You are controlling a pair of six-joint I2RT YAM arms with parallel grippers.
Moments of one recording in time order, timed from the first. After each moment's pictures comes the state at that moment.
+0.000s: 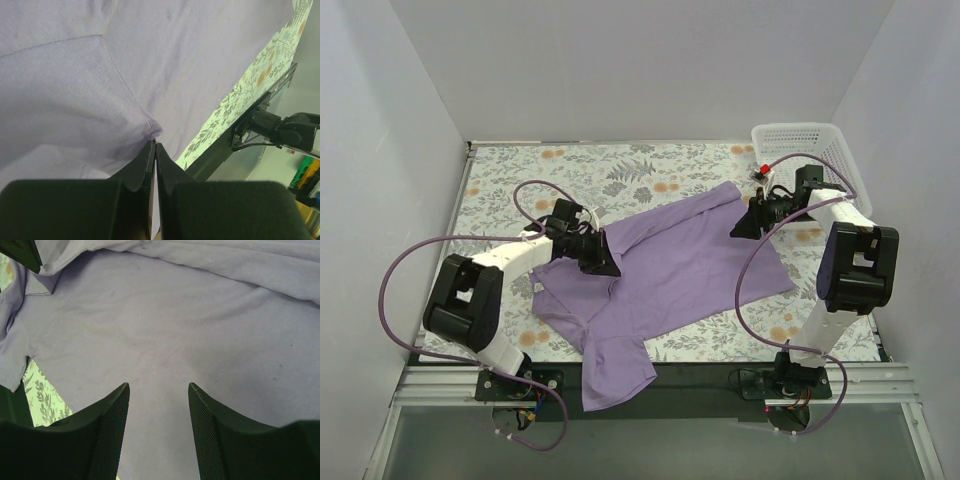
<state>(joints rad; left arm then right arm) -0.38 1.57 0.89 -0.34 0.64 -0.51 -0.11 1.79 1.24 -0.74 -1.09 -0.74</state>
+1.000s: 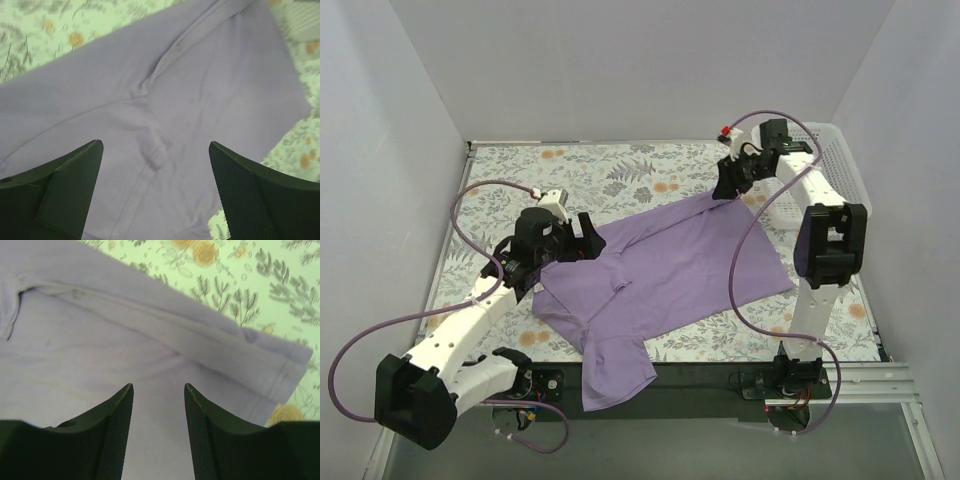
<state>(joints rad) -0.41 1.03 0.77 -0.24 0.12 -0.46 0.06 1.98 1.68 -0.76 -0.77 -0.55</state>
